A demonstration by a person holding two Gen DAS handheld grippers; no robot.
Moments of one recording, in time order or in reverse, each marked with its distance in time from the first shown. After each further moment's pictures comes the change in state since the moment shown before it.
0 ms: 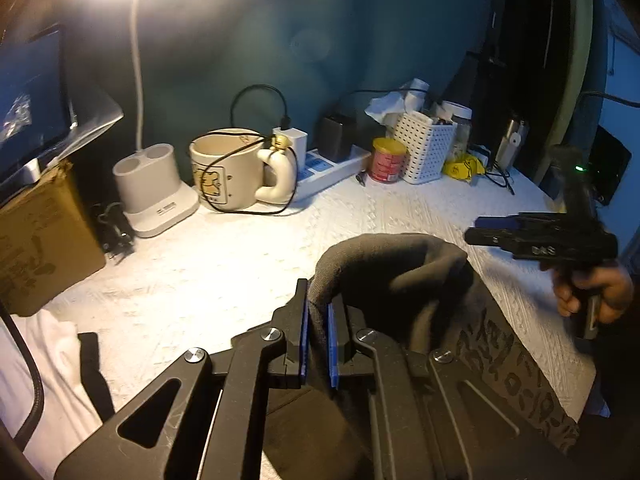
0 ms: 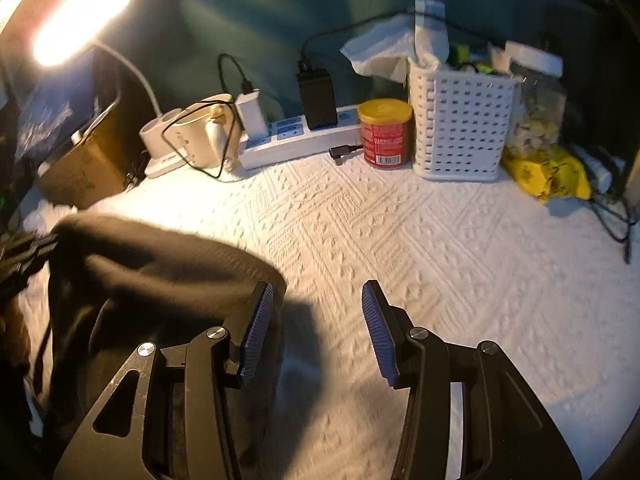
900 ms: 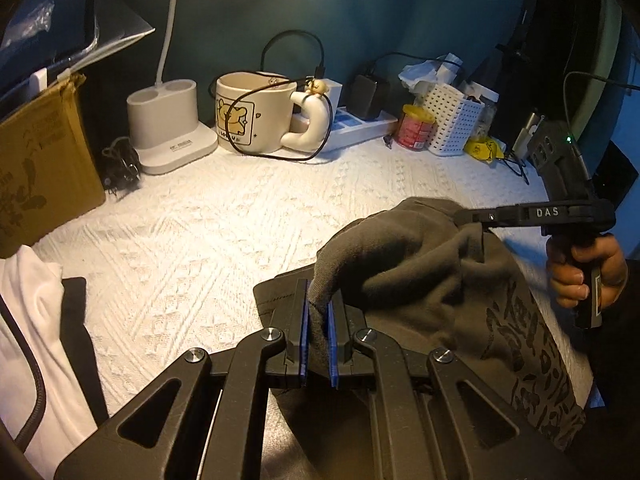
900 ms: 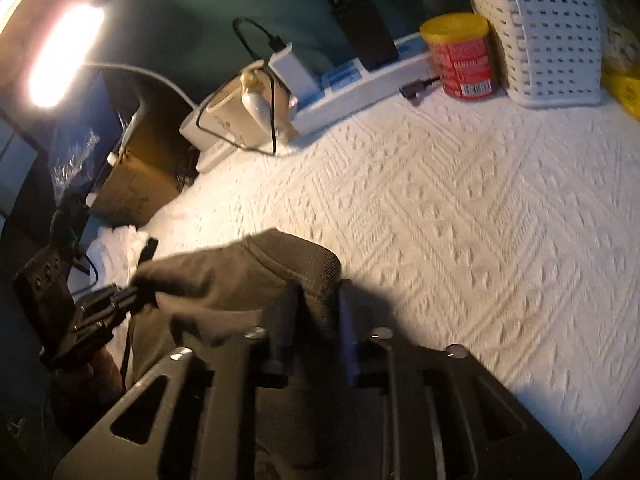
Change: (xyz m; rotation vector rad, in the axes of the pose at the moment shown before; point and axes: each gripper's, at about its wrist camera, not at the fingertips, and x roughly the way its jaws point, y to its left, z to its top) left arm 0.021 0.030 -0.028 -0.092 0.088 -0.021; right arm 0.052 0.009 0.010 0.170 0.136 0.342
